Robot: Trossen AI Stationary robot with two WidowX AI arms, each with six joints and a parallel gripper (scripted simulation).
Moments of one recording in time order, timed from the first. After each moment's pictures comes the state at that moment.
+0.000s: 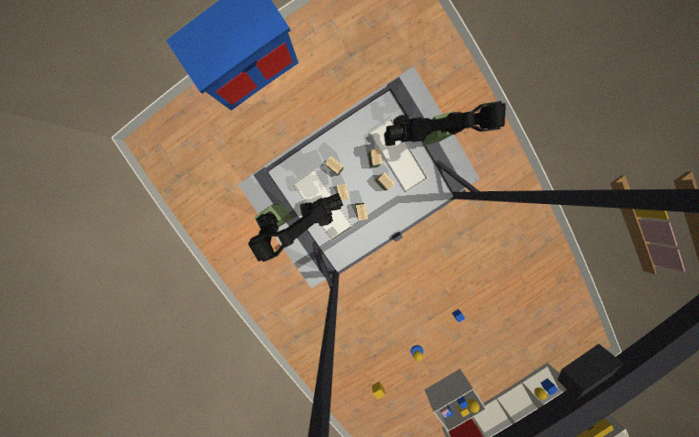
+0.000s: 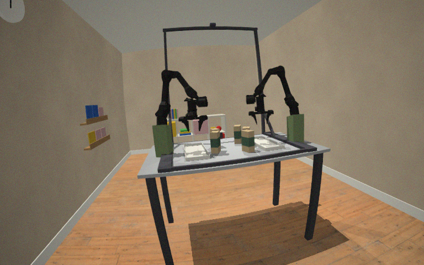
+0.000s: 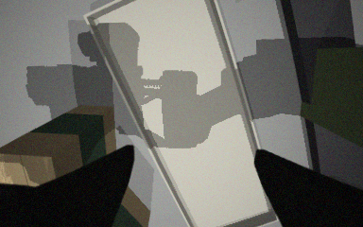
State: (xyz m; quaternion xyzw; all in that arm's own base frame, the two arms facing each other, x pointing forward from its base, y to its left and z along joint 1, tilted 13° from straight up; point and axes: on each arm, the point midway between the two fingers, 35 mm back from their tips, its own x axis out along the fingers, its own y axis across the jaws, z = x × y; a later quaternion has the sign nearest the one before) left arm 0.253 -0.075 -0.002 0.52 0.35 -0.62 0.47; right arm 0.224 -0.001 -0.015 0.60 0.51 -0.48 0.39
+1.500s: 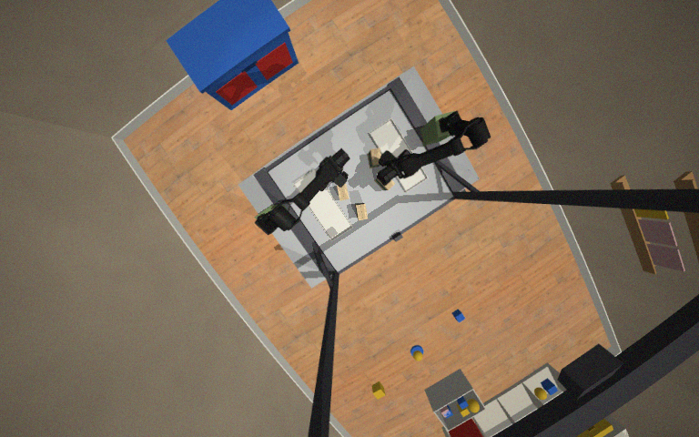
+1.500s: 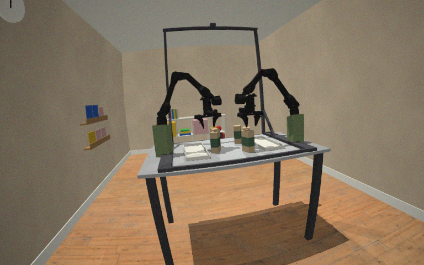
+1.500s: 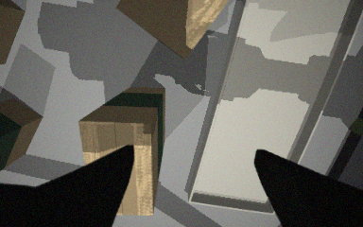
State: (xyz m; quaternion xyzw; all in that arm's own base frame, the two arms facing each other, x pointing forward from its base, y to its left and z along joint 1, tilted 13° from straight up) left arm 0.372 0.040 -0.022 0.34 0.52 -0.46 0.63; right arm 0.311 0.118 0.014 0.46 0.63 -0.31 0.55
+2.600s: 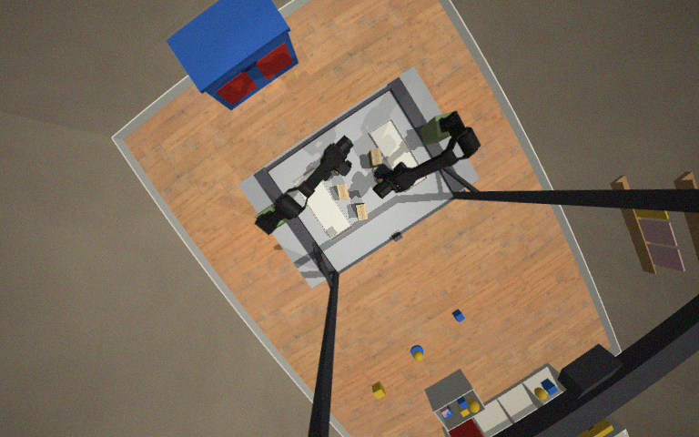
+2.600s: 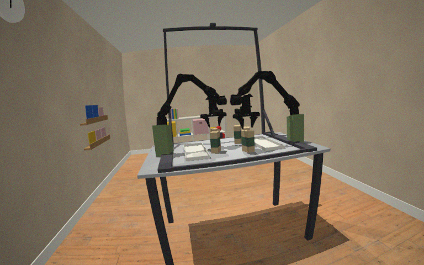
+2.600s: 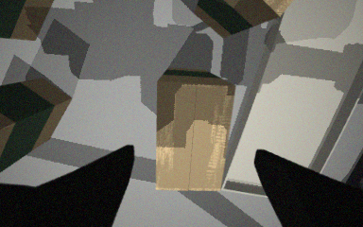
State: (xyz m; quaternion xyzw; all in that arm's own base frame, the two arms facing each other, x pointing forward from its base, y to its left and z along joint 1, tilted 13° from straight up) left arm 0.410 0.071 -0.031 0.33 0.53 -0.46 0.63; right arm 0.348 0.164 0.024 0.45 0.63 -0.31 0.55
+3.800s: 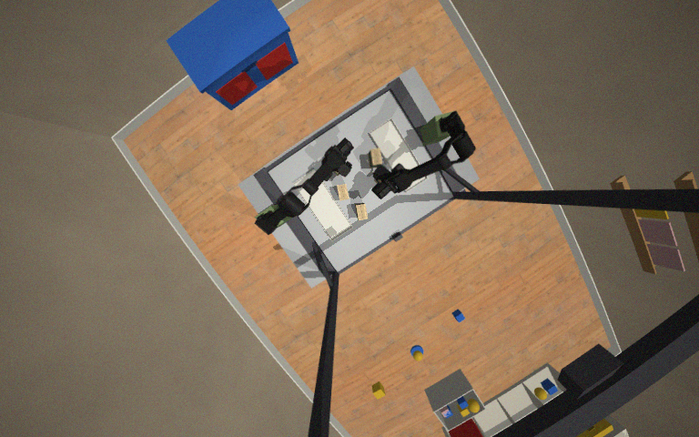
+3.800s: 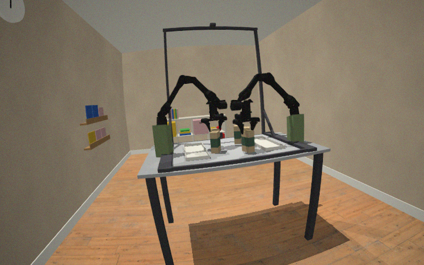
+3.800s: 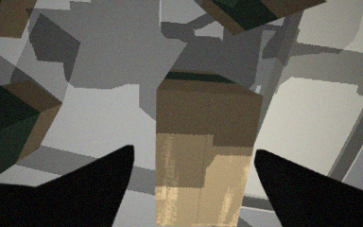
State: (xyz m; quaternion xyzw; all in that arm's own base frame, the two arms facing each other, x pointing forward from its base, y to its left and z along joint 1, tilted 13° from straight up) left arm 0.413 0.064 -0.065 0.34 0.52 -0.46 0.63; right arm 0.350 0.173 -0.007 0.45 0.63 -0.30 0.55
